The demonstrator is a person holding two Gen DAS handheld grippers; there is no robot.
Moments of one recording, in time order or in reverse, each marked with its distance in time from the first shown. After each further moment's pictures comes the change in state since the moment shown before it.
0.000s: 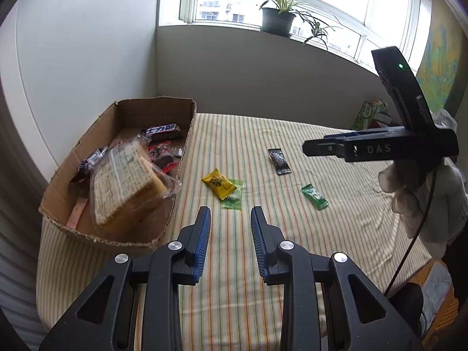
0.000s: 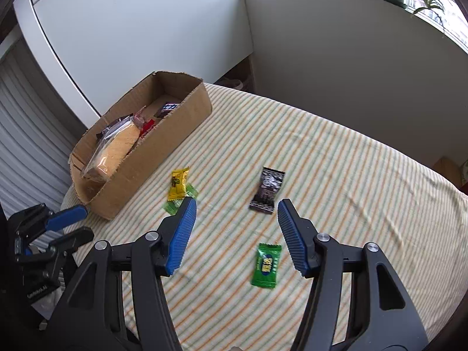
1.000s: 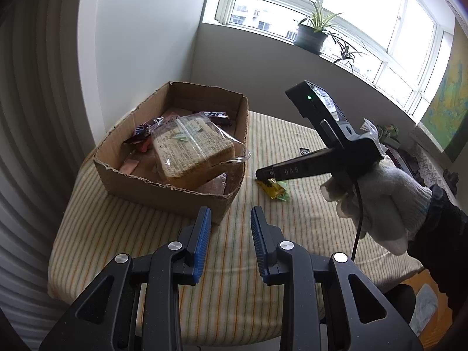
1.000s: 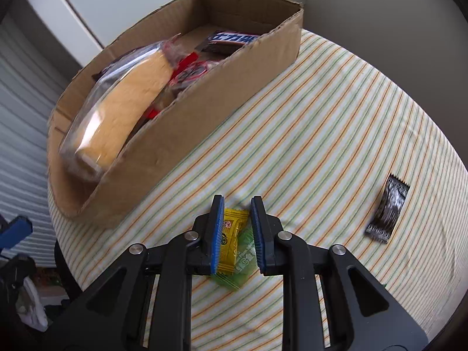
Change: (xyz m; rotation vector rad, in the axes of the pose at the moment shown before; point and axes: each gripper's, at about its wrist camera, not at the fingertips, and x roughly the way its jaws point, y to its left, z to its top) left arm -0.040 0.057 -0.035 -0.153 -0.030 0.015; right arm 0.101 0.085 -0.008 -0.143 0.257 0.039
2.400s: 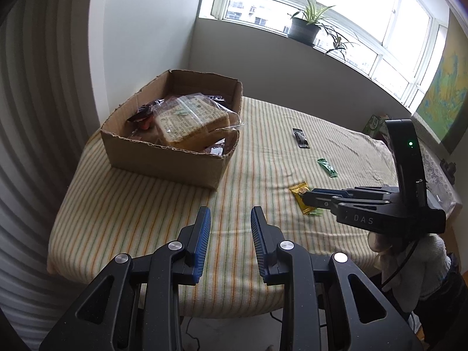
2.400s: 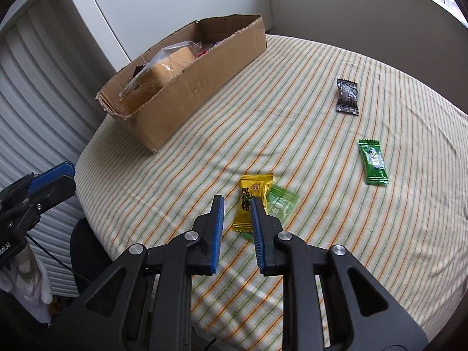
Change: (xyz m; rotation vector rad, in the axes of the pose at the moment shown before) left arm -0.016 -0.006 -0.032 0.022 0.021 -0.005; right arm -0.052 0.025 -0.120 0.177 -0.224 -0.008
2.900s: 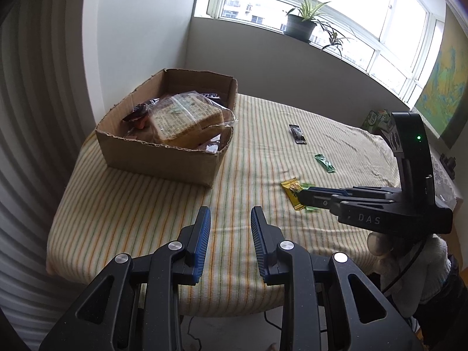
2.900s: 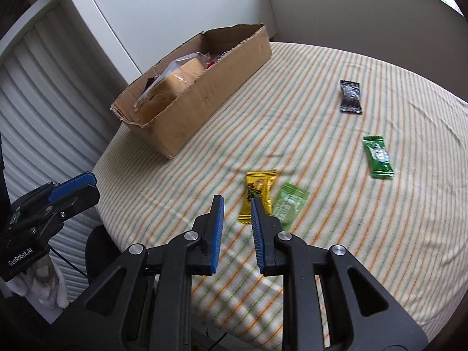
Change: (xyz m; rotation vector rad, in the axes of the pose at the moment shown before) left arm 0.003 -0.002 -0.002 0.015 0.010 -0.001; right arm -0.013 -0.004 -0.007 0.039 -0.059 0.048
